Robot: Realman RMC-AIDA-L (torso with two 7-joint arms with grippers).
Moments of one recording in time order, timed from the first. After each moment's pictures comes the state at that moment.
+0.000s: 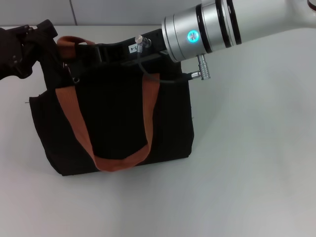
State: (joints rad) left arm -0.48 -2.00 0.40 0.51 1.71 1.77 -1.15; right arm 1.04 2.09 -1.39 -0.57 -1.59 -1.20 2.43
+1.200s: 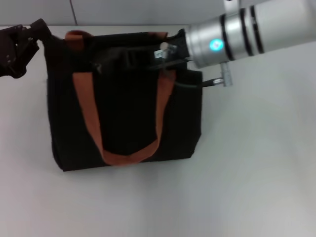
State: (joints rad) left arm -0.46 -1.99 0.39 0.51 1.70 1.77 -1.15; right arm 0.90 2.08 -1.42 -0.72 -1.68 -1.15 2.52
